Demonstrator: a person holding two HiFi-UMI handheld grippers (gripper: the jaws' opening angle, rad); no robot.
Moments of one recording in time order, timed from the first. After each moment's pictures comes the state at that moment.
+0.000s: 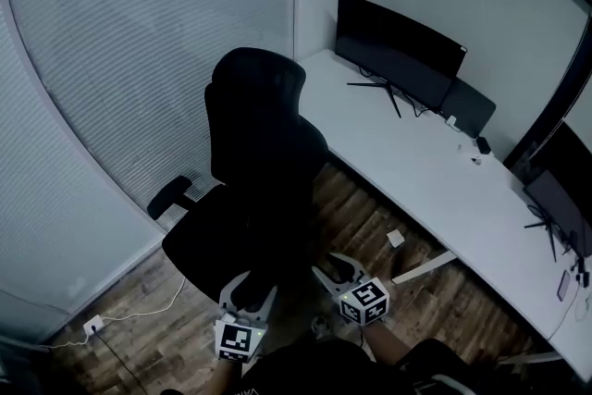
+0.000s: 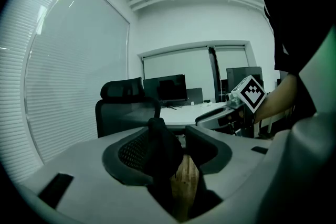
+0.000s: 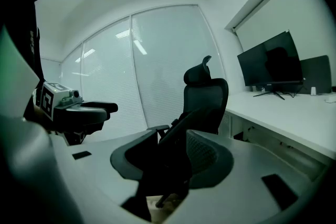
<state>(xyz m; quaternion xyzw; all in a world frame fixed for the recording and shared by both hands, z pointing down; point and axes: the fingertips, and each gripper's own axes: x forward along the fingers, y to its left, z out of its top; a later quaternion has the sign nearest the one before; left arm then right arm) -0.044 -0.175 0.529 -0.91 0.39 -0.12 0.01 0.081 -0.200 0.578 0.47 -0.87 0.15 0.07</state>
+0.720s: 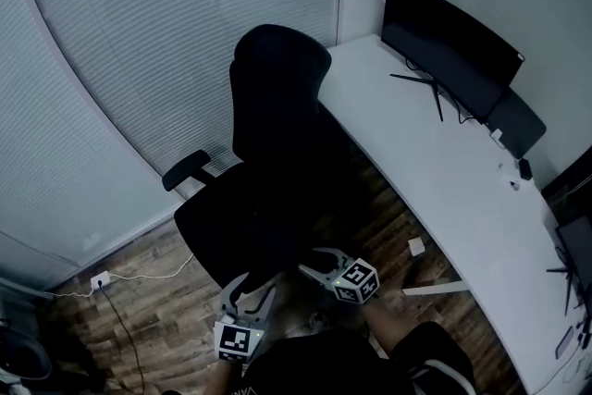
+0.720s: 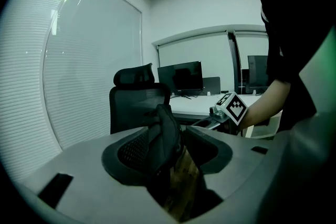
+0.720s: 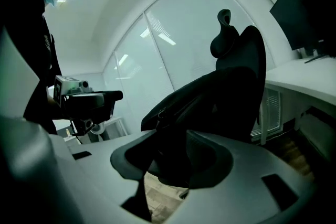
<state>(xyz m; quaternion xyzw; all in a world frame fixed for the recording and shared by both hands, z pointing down) -0.003 -0.193 0.574 -0.86 0.49 -0.16 -0.03 0.071 -0.256 0.667 0.21 -0.95 0.20 0.08</state>
